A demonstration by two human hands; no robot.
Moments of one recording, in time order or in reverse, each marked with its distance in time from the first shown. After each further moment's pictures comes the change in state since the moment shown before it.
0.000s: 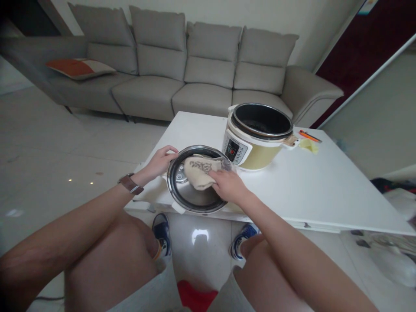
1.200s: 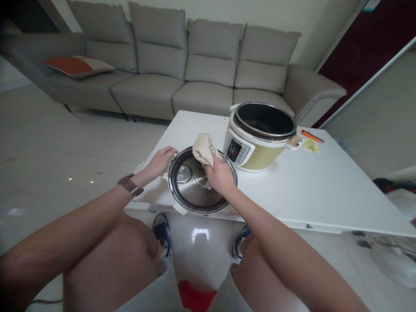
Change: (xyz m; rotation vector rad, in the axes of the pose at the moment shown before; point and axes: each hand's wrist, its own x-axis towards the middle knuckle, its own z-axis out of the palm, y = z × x) left_hand 0.003 -0.002 -0.004 0.168 0.051 0.121; right_hand 0.046 -0.015 0.017 0.401 0.351 0.326
